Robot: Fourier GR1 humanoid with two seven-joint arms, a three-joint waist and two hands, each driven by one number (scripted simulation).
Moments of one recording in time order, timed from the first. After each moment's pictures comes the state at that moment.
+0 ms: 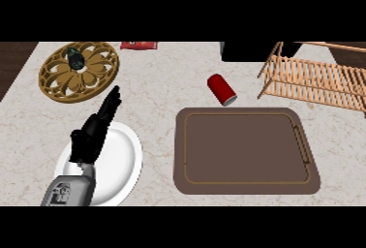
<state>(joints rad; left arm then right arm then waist) -0.17 0.06 -0.02 -1.47 -0.16 -0.03 0.04 -0.88 -0.51 -0.39 -0.99 0.99 -0.53 0.38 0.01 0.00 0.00</state>
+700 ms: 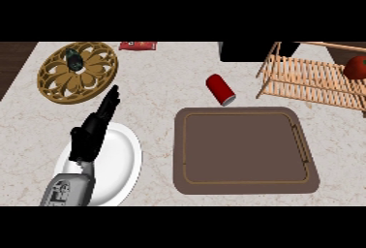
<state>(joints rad) -0.18 0.06 -0.01 -1.45 -0.16 -0.03 0.04 -0.83 -0.53 -0.44 -1.06 0.86 -0.54 0.42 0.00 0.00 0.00</state>
